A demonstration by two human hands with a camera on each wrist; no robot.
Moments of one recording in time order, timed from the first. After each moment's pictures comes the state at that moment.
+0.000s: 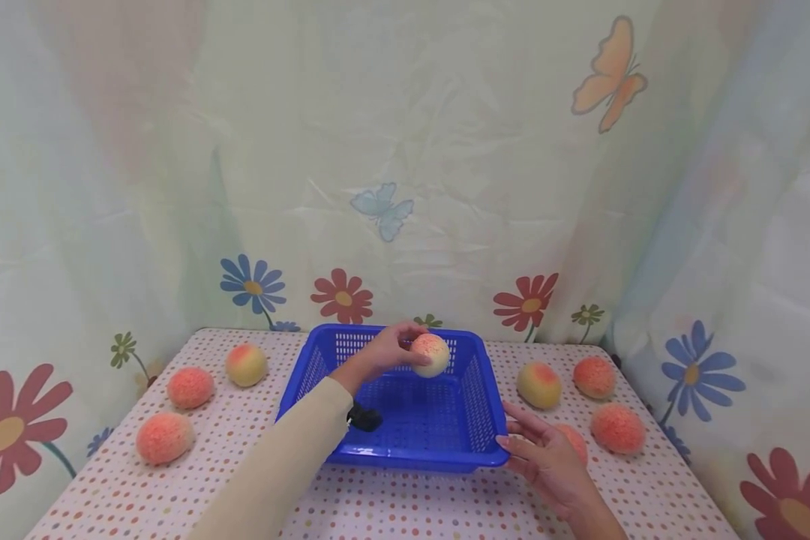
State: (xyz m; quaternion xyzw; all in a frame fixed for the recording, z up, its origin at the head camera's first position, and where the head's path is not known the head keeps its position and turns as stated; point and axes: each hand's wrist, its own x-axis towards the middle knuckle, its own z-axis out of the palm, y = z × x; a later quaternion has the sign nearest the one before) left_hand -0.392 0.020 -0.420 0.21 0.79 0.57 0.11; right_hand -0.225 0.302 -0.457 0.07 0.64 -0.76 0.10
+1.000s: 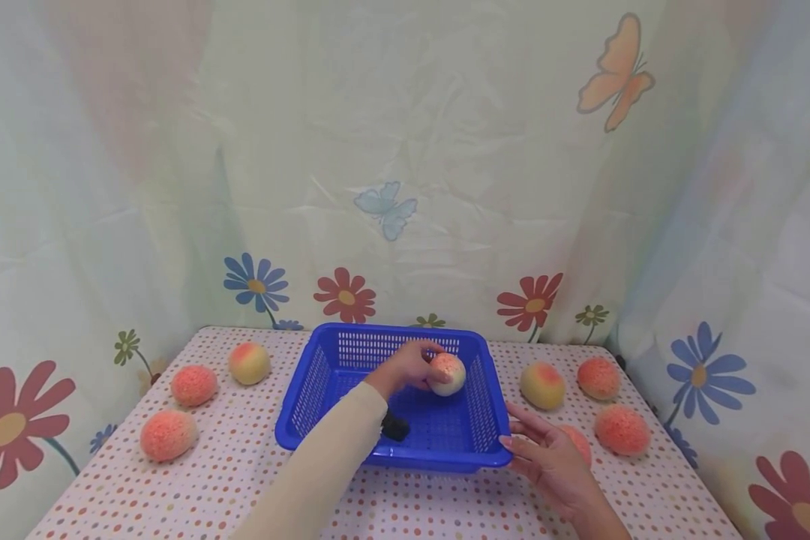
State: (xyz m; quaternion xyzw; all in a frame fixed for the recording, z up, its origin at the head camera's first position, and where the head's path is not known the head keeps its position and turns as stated) left_hand -0.376 0.061 -0.431 0.12 0.80 0.56 0.15; right_hand -0.226 0.306 -0.456 0.05 0.63 -0.76 0.12
